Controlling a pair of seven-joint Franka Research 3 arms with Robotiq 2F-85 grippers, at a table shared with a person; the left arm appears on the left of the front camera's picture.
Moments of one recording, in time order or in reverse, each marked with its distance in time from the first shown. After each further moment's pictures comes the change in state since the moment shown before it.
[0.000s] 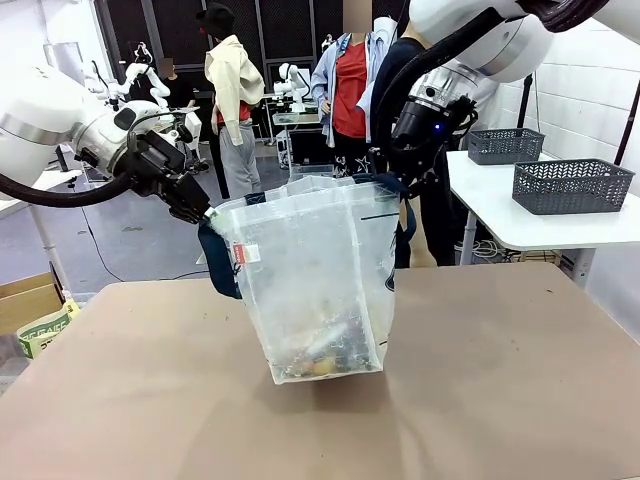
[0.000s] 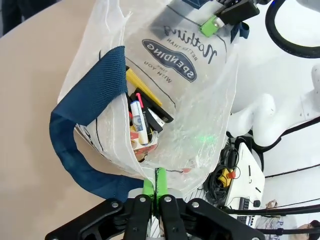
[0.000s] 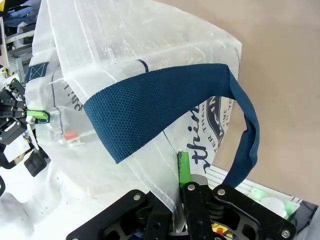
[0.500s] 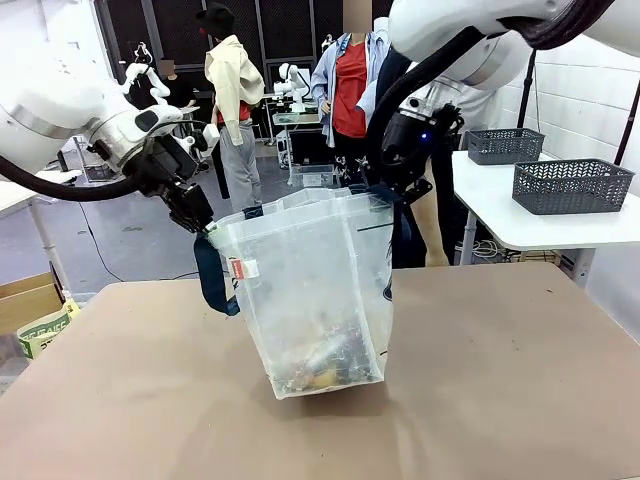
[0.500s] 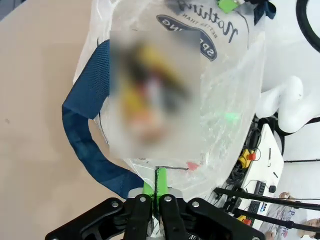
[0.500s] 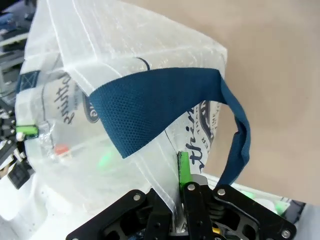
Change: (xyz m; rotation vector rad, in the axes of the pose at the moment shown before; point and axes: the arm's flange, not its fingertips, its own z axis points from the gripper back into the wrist) left arm 0.011 -0.016 -0.016 0.148 0.176 0.021; right arm 0.005 0.018 -0.024 -0.127 -0.019 0.001
